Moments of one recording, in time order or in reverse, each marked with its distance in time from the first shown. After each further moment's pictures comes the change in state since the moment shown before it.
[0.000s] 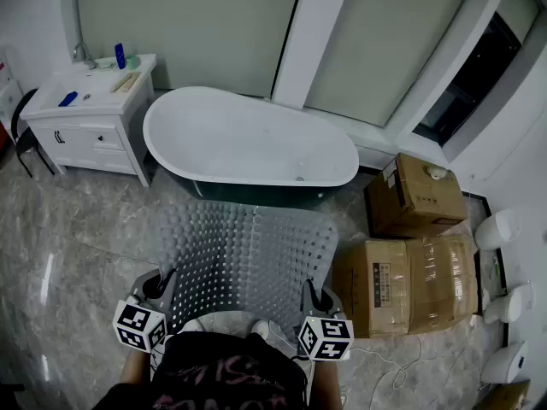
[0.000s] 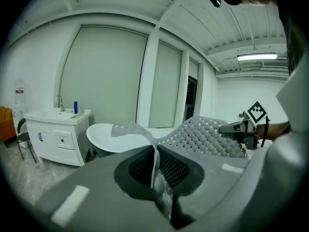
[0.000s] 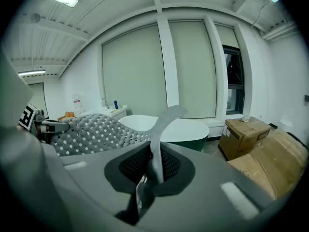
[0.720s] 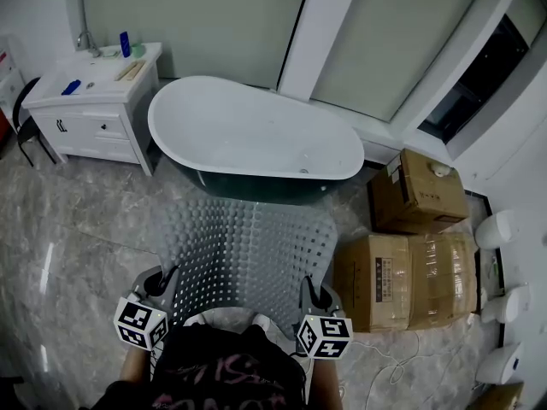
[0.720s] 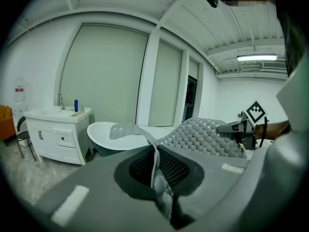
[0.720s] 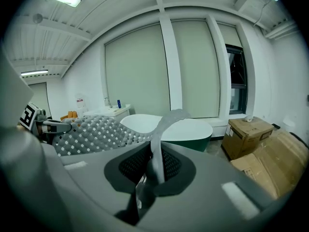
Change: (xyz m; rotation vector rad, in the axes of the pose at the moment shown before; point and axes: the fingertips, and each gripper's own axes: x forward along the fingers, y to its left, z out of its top) left arm -0.012 0.003 -0.009 -0.008 0.014 -0.017; right arm -0.003 0.021 -0.006 -0.008 0.003 0.020
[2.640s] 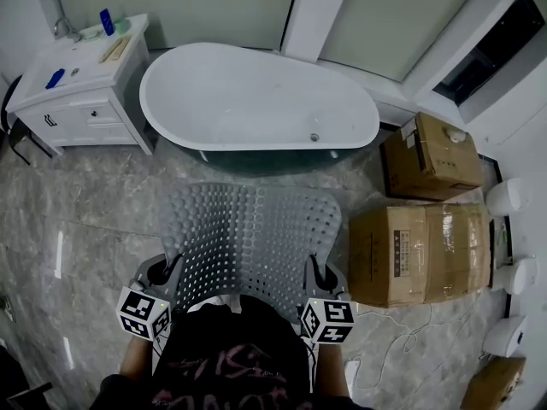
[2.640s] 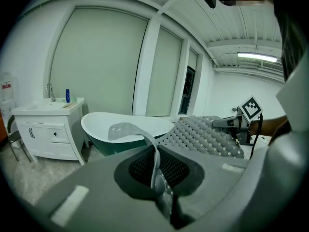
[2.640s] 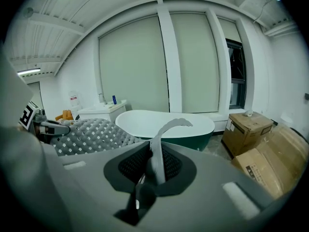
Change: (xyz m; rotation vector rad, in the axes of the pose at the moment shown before) left arm 0.037 0.052 -0.016 0.013 0.129 -0.079; right arm 0.060 0.024 -0.005 0.025 0.052 -0.040
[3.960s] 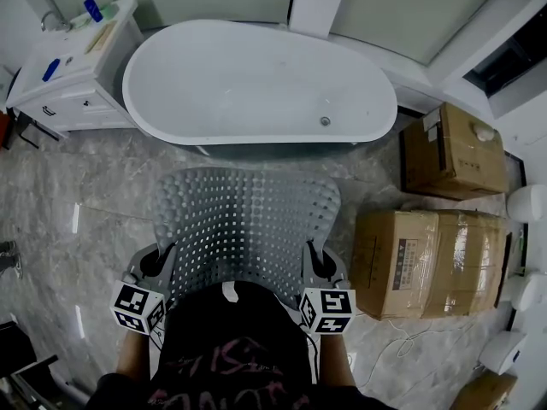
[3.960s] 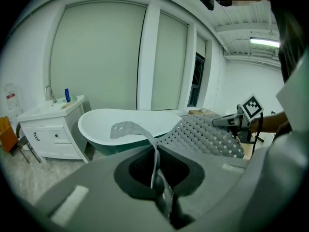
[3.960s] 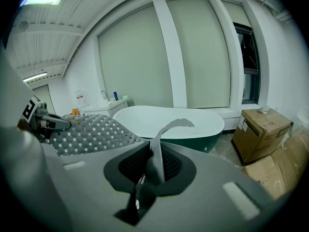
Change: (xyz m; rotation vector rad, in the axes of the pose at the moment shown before) left arm 0.096 -0.019 0.033 0.006 0.105 0.128; right arm 0.089 -0.090 0.017 -0.011 0.074 0.134
